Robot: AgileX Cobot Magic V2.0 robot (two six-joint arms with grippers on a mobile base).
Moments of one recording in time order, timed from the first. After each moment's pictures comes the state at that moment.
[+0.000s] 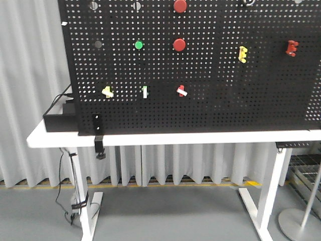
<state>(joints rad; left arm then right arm) -0.03 -0.01 0.03 0.03 0.13 0.00 -0.03 -0.01 0.03 -0.02 0.23 0.00</state>
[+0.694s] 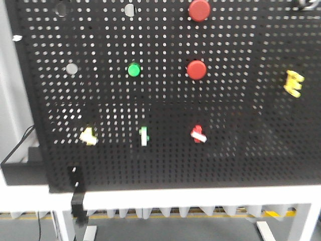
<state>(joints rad) -0.03 -0.01 0.03 0.03 0.13 0.00 -0.03 -0.01 0.03 -0.02 0.23 0.00</state>
